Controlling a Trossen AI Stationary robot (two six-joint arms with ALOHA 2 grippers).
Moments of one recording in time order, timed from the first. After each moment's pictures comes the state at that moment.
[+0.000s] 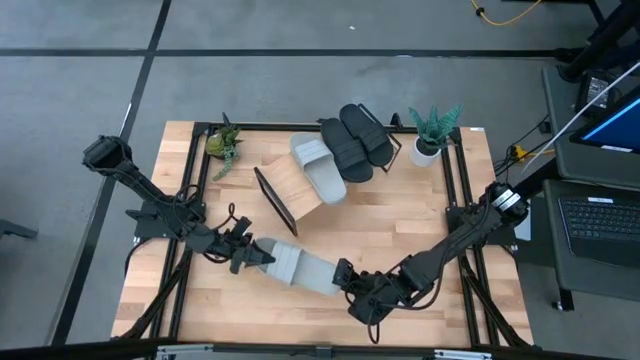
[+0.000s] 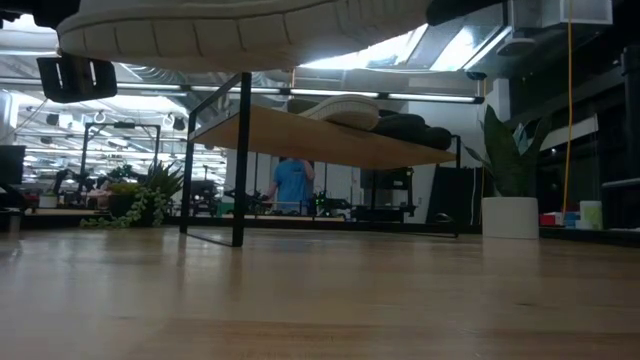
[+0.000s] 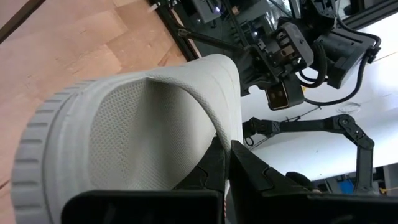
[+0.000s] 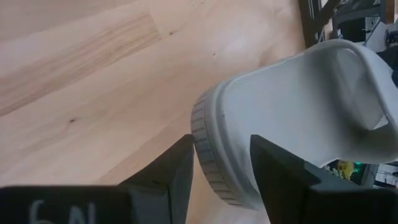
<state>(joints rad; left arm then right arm) -0.63 1.07 0.36 0.54 -0.45 -1.19 0.64 1.82 1.41 -0.52 0.50 -0.68</state>
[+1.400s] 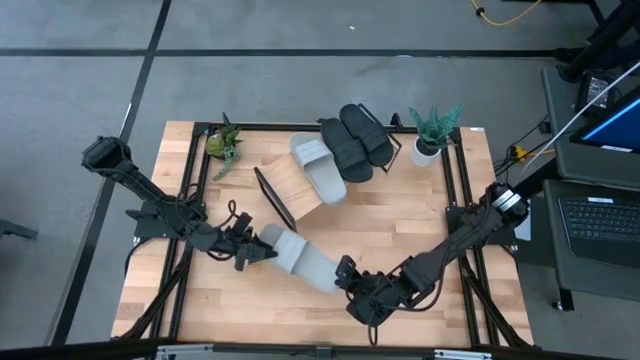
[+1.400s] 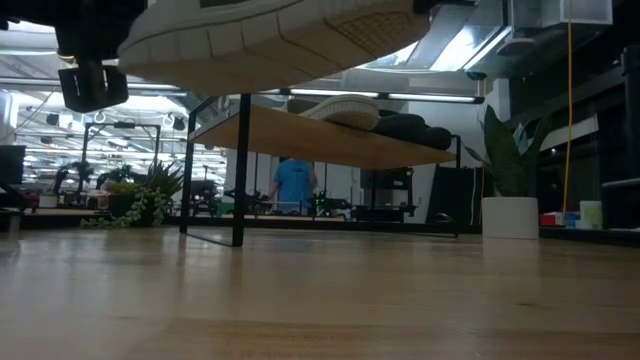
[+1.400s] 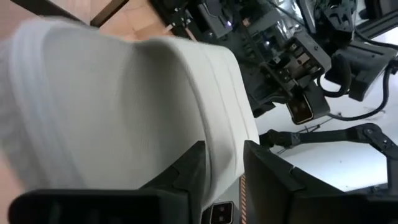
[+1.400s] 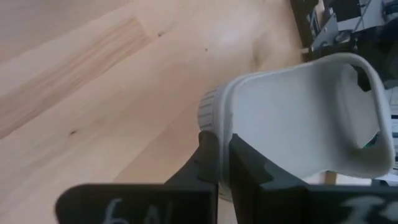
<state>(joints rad) -0.60 1.07 0.36 0.50 -0.49 -1.14 0.65 1.82 1.41 -0.52 0.54 -0.55</state>
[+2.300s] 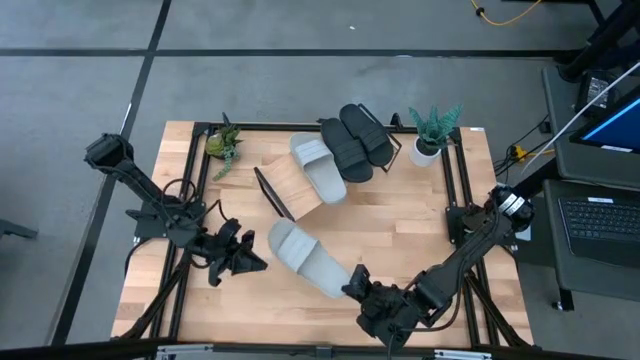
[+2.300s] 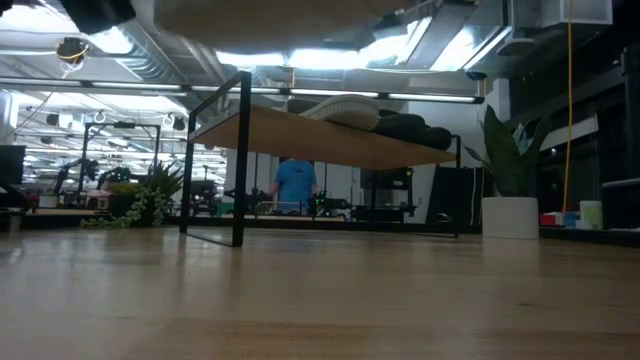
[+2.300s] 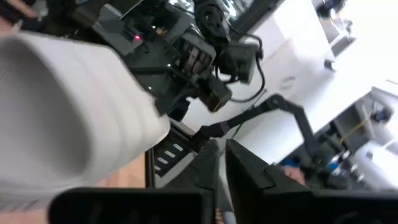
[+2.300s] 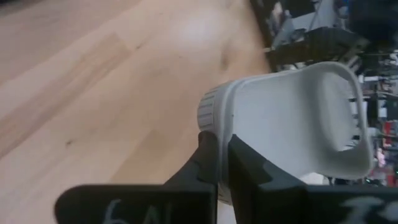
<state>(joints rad) -0.70 1.06 0.36 0.83 -0.43 -0.79 0.76 1.82 1.46 -0.59 0.74 -0.45</state>
